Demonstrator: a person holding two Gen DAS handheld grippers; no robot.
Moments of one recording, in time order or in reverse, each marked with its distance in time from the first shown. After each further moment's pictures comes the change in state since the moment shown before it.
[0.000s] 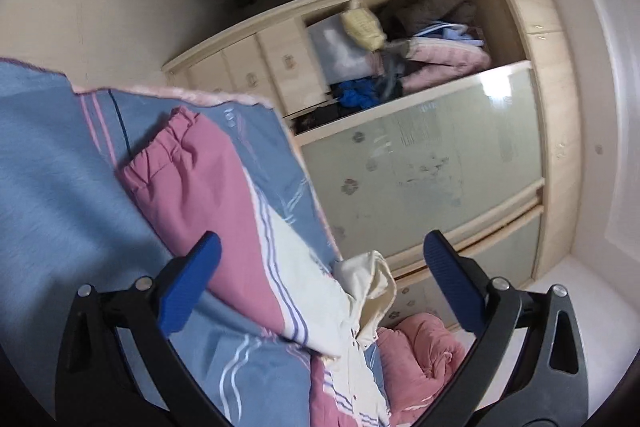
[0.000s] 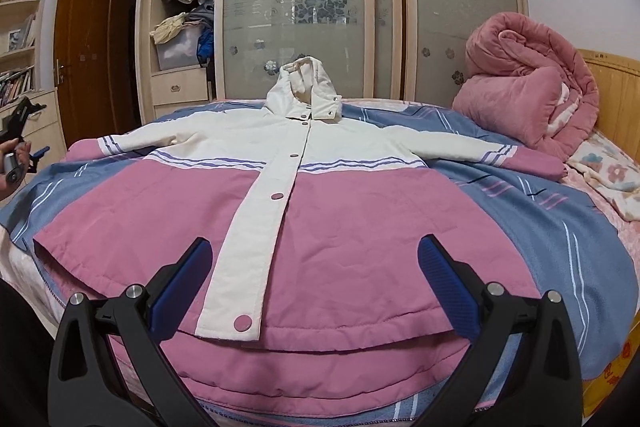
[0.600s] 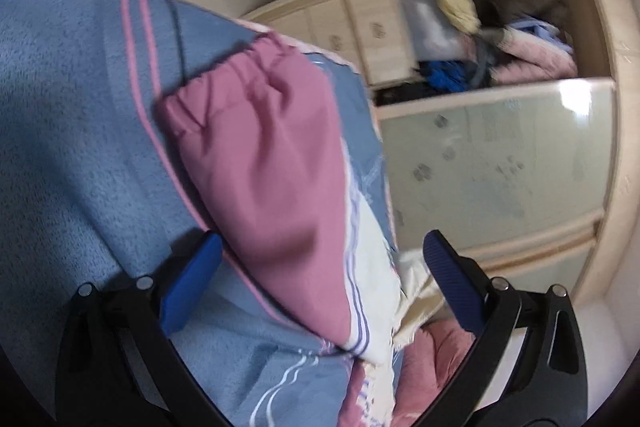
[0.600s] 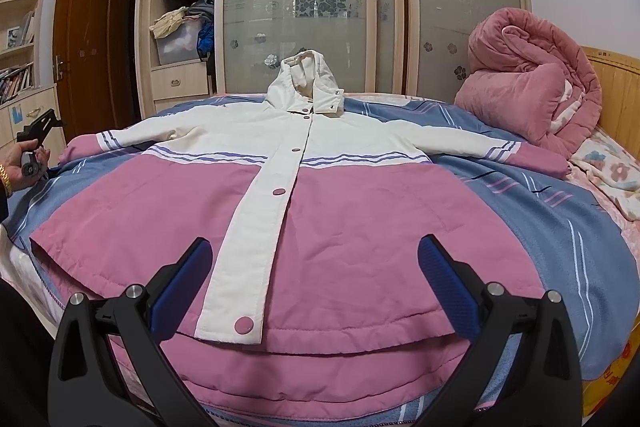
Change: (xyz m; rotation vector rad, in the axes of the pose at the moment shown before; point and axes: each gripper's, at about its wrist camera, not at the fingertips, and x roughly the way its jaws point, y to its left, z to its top) left arm 0.055 0.045 -0.002 -0.184 0.096 0.270; right arm 0.010 0.006 0.000 -0.007 0.015 0.001
